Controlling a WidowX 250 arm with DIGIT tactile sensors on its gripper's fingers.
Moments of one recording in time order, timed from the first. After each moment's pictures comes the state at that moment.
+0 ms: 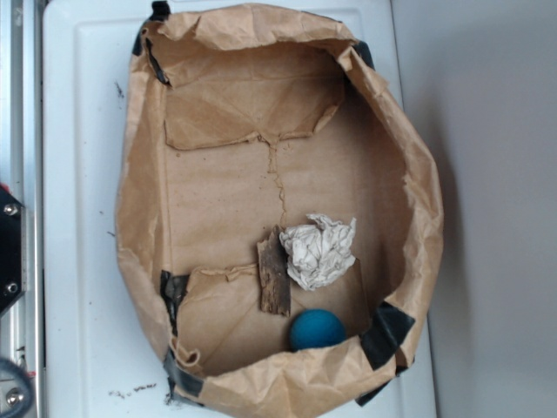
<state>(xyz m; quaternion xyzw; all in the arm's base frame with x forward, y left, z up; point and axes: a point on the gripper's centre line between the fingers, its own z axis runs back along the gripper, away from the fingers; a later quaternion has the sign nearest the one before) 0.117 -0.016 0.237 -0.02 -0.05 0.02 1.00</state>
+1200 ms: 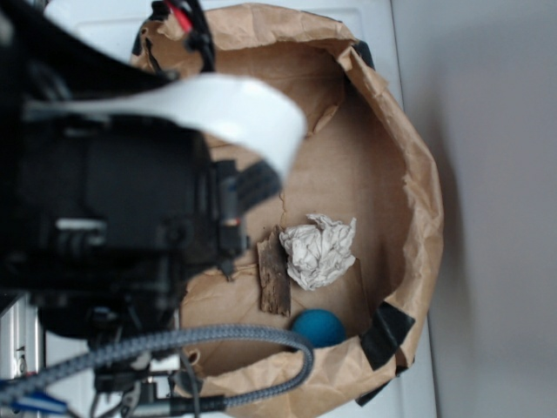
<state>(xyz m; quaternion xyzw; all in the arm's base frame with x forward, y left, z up) 0.206 -0.016 0.207 -0.02 -0.04 0.01 1.00</state>
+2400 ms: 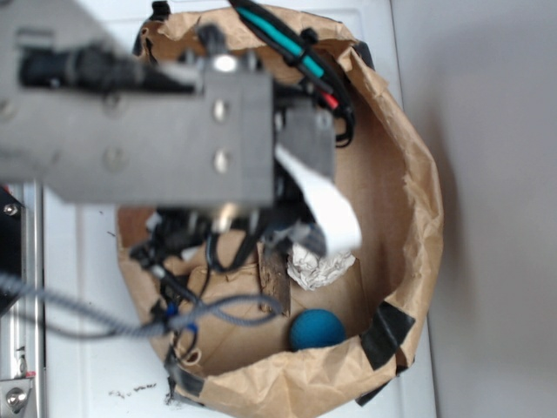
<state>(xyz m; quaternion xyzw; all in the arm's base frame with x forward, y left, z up) 0.242 0.035 0.138 0.06 0.00 -0.40 0.92</state>
